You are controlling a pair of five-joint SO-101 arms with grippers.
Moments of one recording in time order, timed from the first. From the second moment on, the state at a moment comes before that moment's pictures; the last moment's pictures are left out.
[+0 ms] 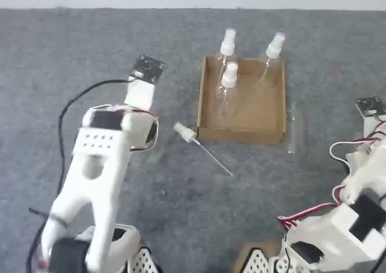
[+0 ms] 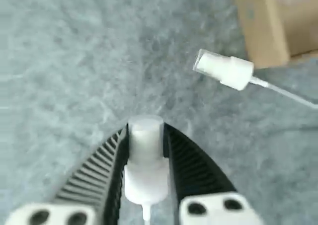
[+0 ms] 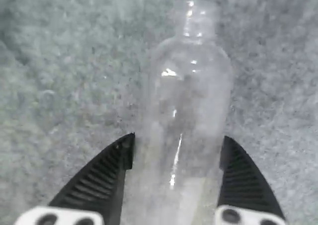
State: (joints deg) left arm 1.0 -22.6 38.5 65.7 -8.9; right arm 40.8 4.7 25.3 56.6 49.4
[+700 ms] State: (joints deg) left arm 1.1 -38.1 50.7 64.5 -6.1; right arm 33.7 16.8 -1.1 77.2 43.8
